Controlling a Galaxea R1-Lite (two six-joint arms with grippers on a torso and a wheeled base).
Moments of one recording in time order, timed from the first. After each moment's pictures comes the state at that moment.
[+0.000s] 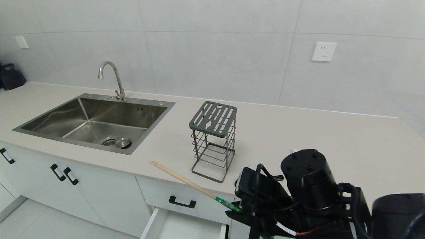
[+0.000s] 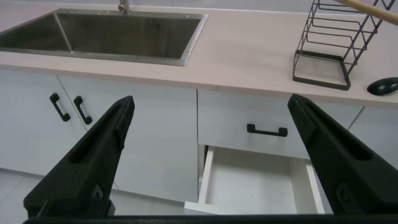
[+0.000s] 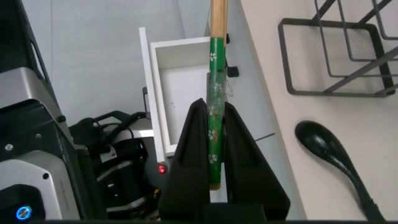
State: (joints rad) left arm 0.00 0.00 0.00 0.00 -0.05 0.01; right arm 0.91 1.80 -0.63 -0.54 0.17 -0.26
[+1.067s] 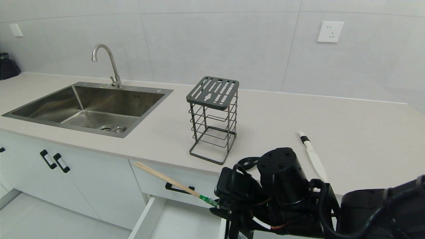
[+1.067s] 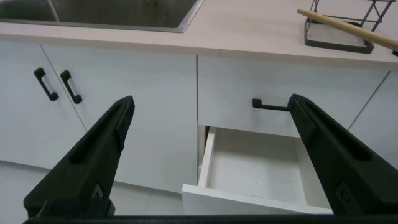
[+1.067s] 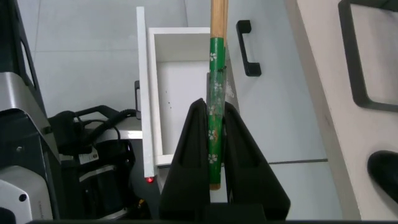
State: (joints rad) left arm 0.00 0.00 0.00 0.00 -0.05 0.01; right arm 0.94 1.91 -0.73 -0.56 0.18 -0.30
